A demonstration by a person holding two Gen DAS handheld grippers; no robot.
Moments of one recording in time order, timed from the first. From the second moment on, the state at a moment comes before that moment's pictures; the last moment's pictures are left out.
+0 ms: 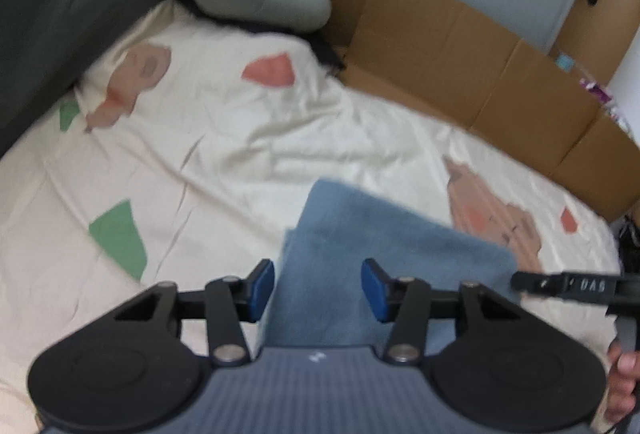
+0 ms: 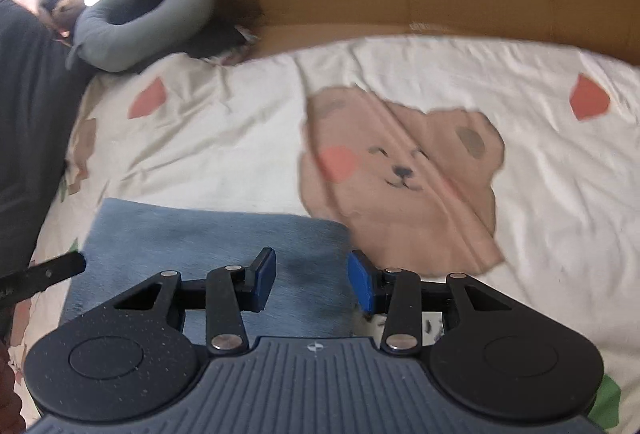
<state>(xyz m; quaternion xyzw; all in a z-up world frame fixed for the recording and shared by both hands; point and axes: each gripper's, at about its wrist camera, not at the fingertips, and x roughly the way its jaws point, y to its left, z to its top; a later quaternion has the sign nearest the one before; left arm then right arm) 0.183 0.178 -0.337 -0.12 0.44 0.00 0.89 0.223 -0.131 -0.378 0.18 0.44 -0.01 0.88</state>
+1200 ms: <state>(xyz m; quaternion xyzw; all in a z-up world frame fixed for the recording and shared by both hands) 0.206 0.181 -0.323 -0.08 0.42 -0.03 0.90 0.279 -0.131 -0.396 0.18 0.49 0.02 0.86</state>
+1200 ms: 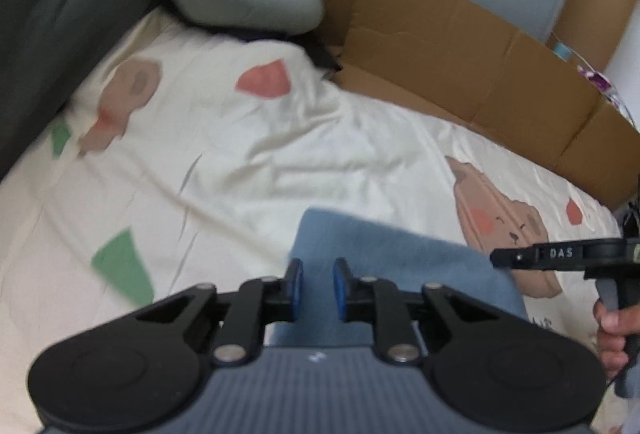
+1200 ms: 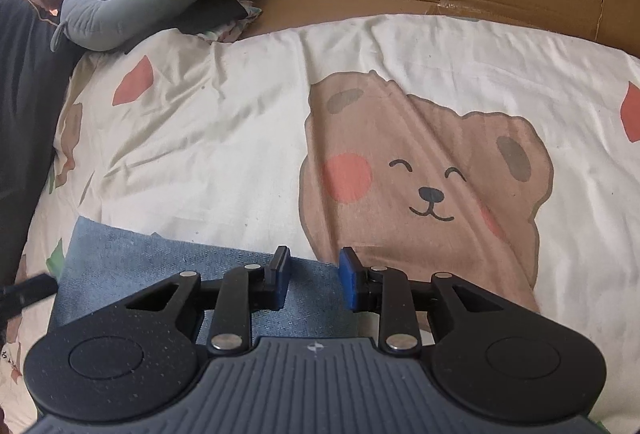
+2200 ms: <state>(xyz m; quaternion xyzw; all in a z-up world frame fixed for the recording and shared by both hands) 0.175 0.191 -0.336 -0.04 0.47 -0.06 0.88 0.169 -0.113 -0.391 0.21 0.55 0.03 0.81</state>
